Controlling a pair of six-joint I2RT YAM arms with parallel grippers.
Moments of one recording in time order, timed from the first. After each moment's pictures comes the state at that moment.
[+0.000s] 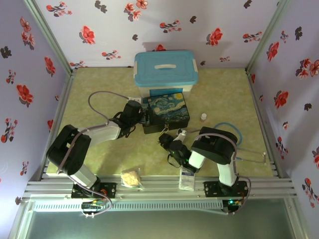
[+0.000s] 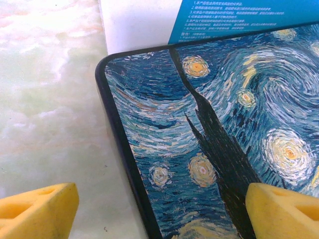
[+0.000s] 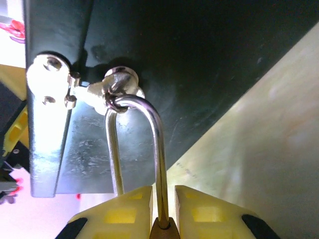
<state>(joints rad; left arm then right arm) -0.63 1.60 0.81 0.13 -0.19 -0.41 1.06 1.96 0.38 1.23 0.42 1.40</state>
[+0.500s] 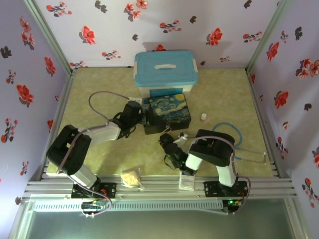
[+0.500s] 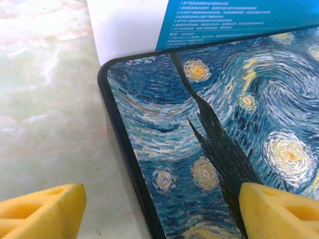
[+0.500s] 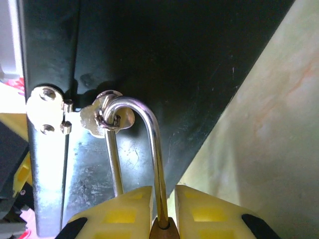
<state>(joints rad) -0.63 1.60 0.80 0.17 -0.17 -0.39 1.12 1.96 0.42 1.17 0.69 1.55</state>
